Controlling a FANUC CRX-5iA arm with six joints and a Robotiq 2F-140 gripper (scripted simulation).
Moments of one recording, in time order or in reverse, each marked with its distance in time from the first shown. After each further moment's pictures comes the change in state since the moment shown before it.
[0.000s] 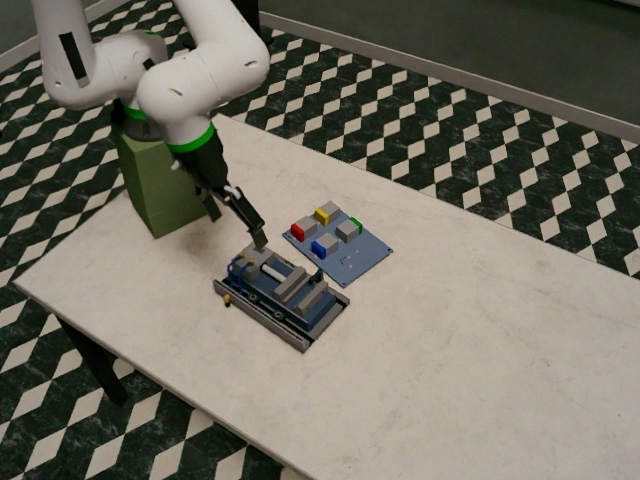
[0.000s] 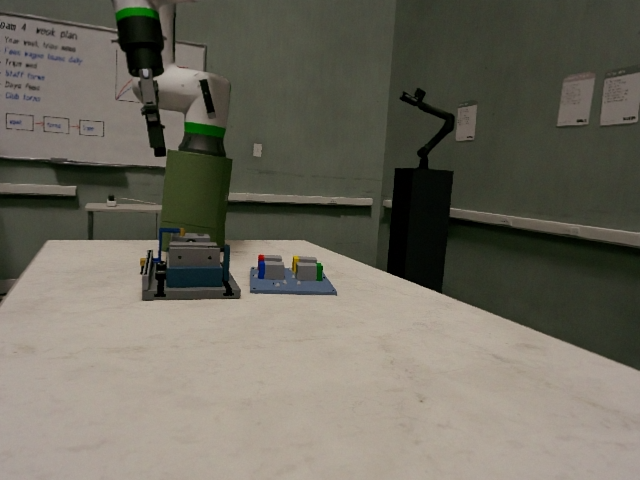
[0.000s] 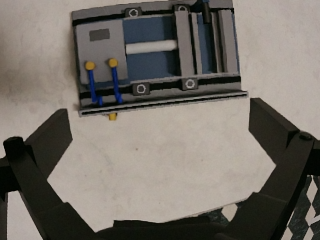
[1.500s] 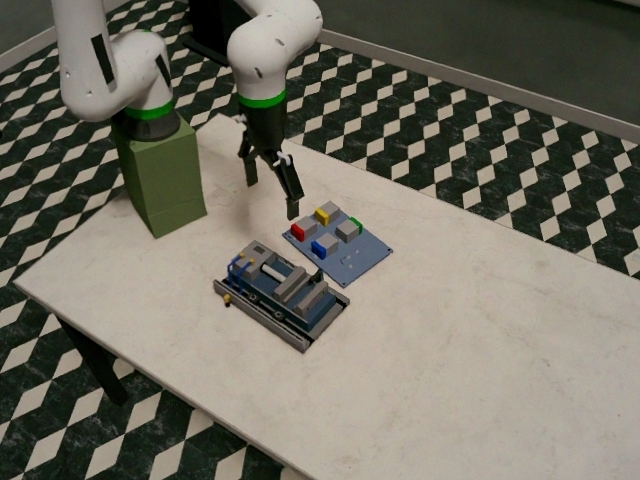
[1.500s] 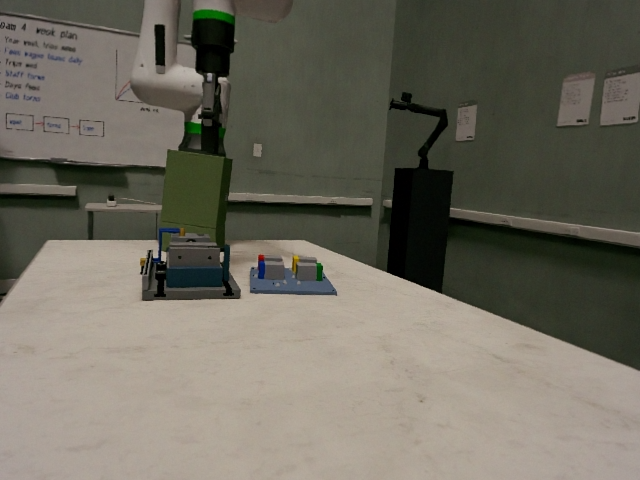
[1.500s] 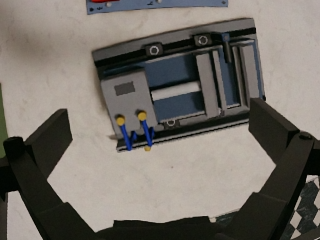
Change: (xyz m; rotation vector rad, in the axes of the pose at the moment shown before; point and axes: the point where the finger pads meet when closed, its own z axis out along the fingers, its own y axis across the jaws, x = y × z) arm 0.113 -0.005 0.011 0.102 -0.178 0.136
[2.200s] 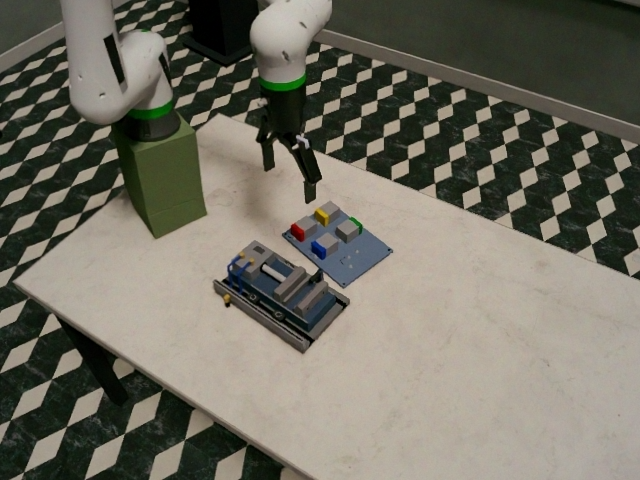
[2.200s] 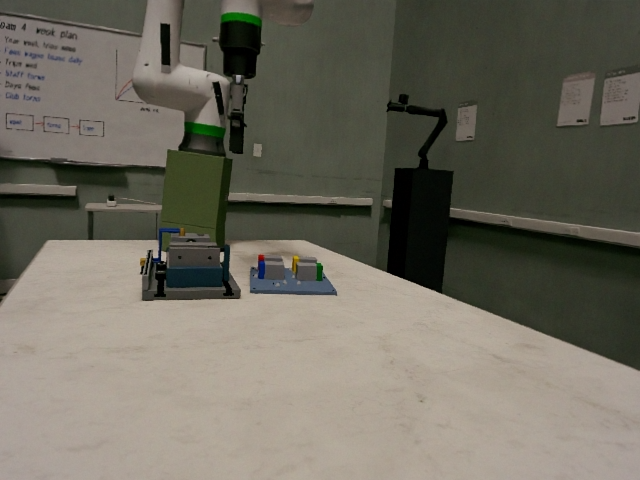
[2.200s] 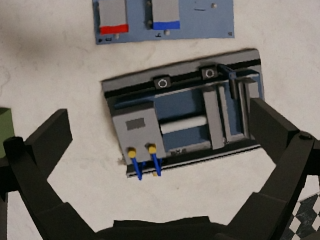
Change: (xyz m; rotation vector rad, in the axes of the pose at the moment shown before) arm 0.060 -0.011 -0.004 0.000 -0.001 0.000
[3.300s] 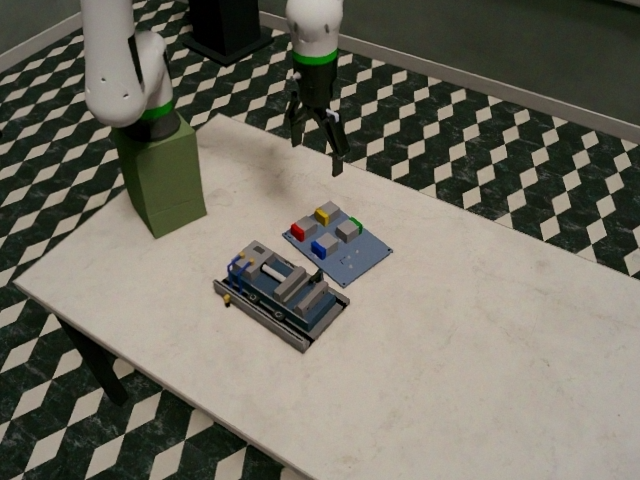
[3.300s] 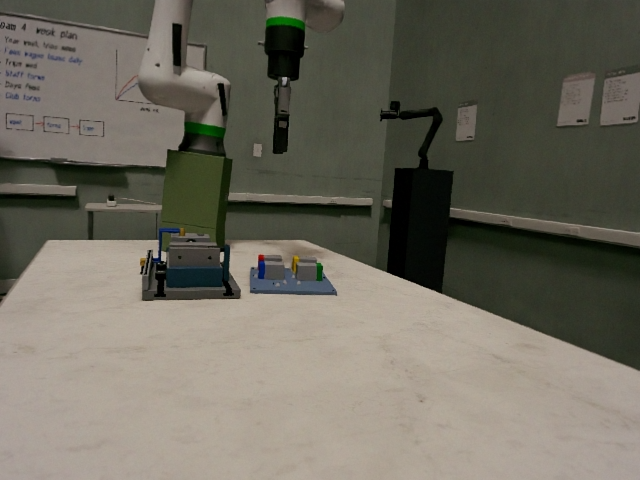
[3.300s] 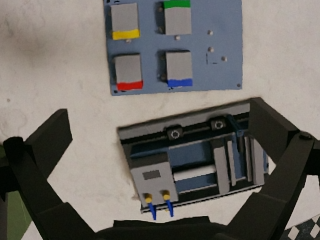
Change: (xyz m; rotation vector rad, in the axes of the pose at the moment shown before) arm 0.101 -0.019 -0.007 0.000 0.000 0.000
